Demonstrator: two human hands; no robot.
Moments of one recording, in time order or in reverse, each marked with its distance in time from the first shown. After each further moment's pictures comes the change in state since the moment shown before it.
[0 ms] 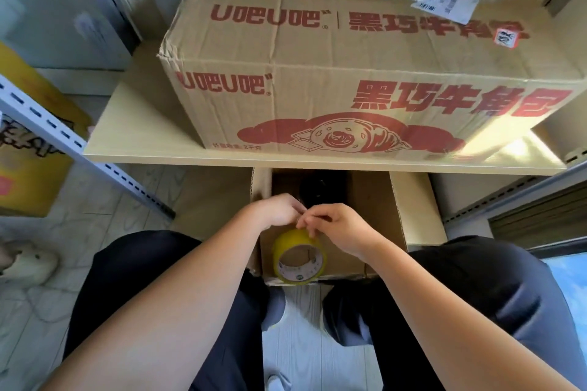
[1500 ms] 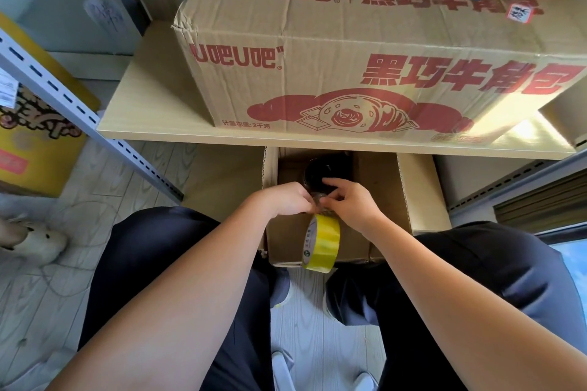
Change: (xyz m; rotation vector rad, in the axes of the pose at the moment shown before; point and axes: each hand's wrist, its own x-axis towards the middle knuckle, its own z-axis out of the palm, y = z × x) left_hand -0.018 -0.004 0.015 -0.047 0.004 -0.013; right_hand 0.011 0.024 0.002 -0.150 0.227 0.093
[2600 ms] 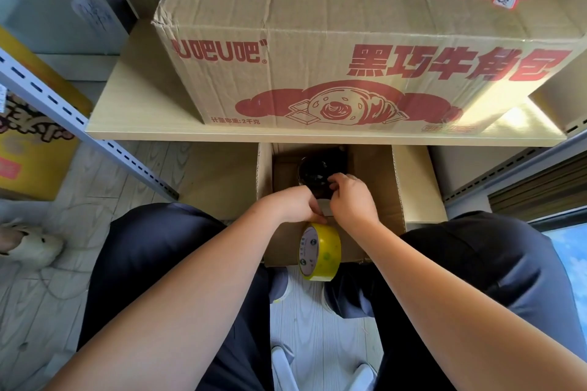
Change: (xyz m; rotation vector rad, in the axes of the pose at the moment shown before) left_hand -0.001 0.016 0.023 0.266 -0.042 0.119; right_hand -0.007 0.003 0.006 -0.335 0.253 0.006
